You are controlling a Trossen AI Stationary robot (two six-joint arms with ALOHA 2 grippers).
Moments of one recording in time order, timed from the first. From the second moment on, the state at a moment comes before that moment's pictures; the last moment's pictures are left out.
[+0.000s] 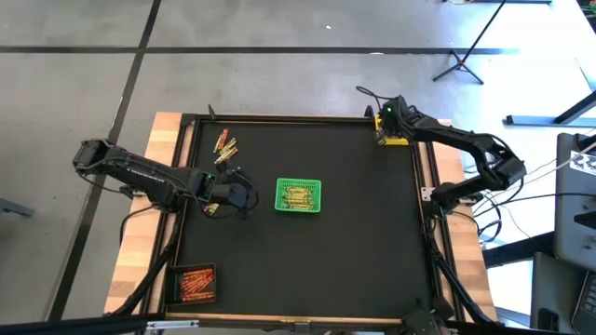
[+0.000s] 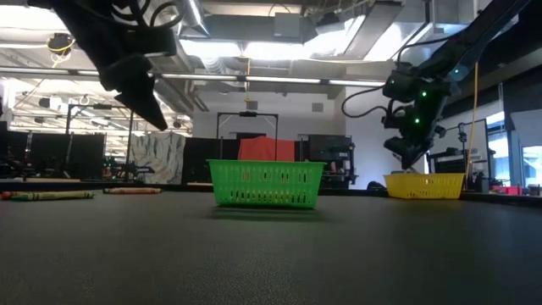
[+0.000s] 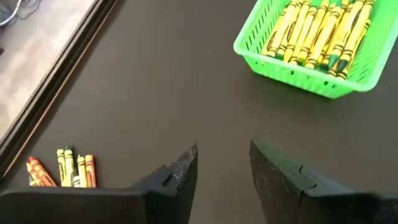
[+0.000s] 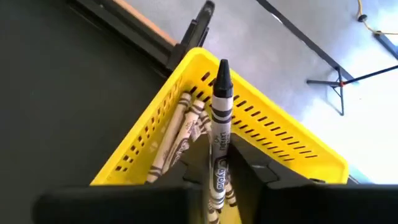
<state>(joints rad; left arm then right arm) -0.16 1.19 0.72 -0.60 -0.58 -0.42 -0.95 1.41 0.75 -0.30 0.31 -0.16</state>
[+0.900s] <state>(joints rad) -0.10 1.19 0.60 -0.88 -0.21 -1.03 -0.19 1.18 0.56 0.30 -0.01 -0.08</state>
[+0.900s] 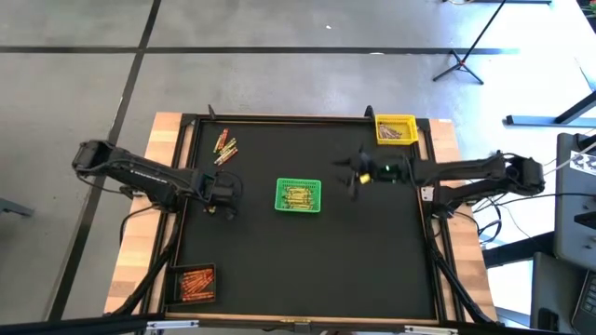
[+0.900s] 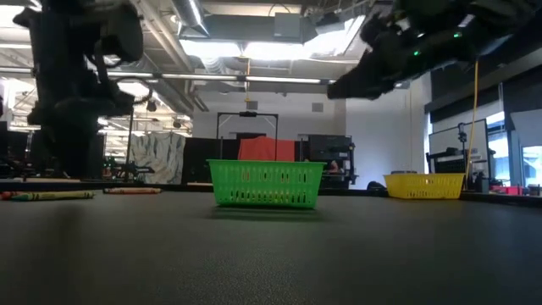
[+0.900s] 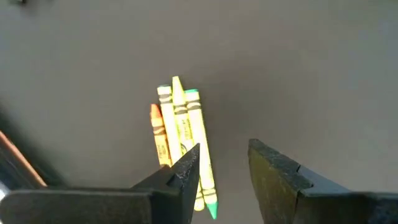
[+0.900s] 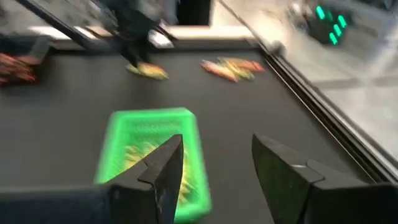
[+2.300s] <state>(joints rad) -0.01 1.19 0.79 -0.64 -0.23 -0.49 0.11 1.35 0.45 0.53 0.20 0.03</state>
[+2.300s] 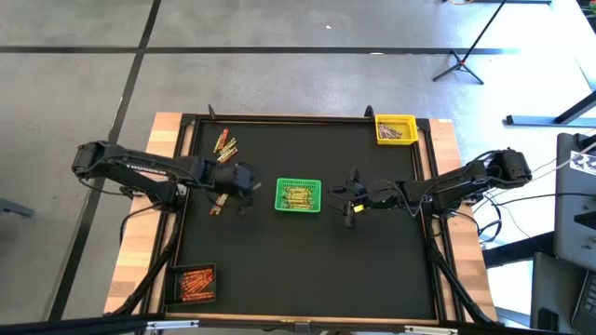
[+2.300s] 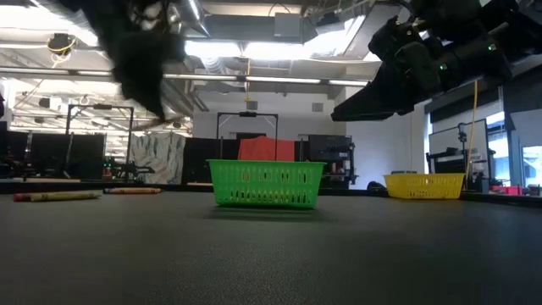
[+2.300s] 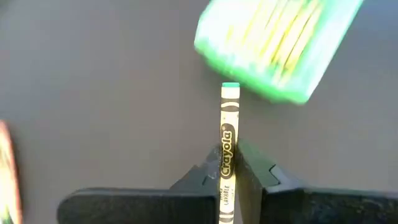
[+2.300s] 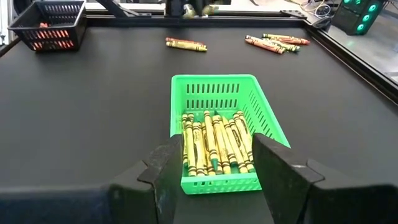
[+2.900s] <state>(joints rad) 0.09 1.53 0.83 0.03 -0.06 -0.10 0.11 1.35 0.45 0.53 0.20 0.05</state>
